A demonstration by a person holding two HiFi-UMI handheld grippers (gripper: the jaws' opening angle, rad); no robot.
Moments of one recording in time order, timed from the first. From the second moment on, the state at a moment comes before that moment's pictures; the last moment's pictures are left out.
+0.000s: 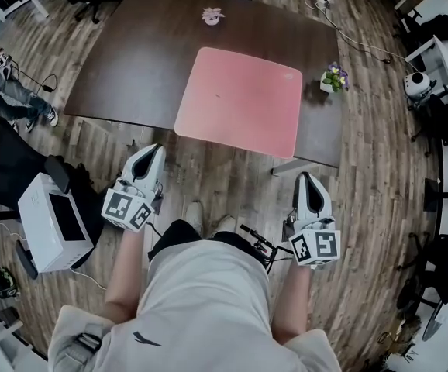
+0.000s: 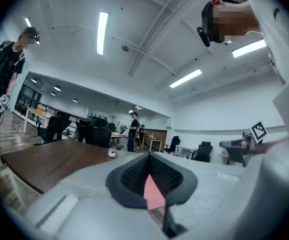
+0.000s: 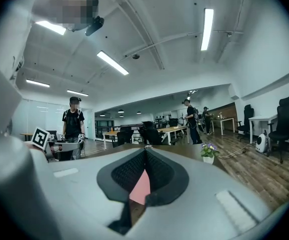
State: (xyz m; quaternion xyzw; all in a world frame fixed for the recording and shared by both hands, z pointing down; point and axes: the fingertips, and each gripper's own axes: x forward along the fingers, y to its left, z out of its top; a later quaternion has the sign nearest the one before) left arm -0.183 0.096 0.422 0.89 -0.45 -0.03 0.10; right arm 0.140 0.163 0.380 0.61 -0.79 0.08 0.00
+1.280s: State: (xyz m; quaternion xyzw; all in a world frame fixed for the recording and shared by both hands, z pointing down) left arm -0.226 0.025 0.433 0.90 -0.41 -0.04 0.12; right arm 0.107 0.116 0.394 0.65 -0.75 0.10 0.02
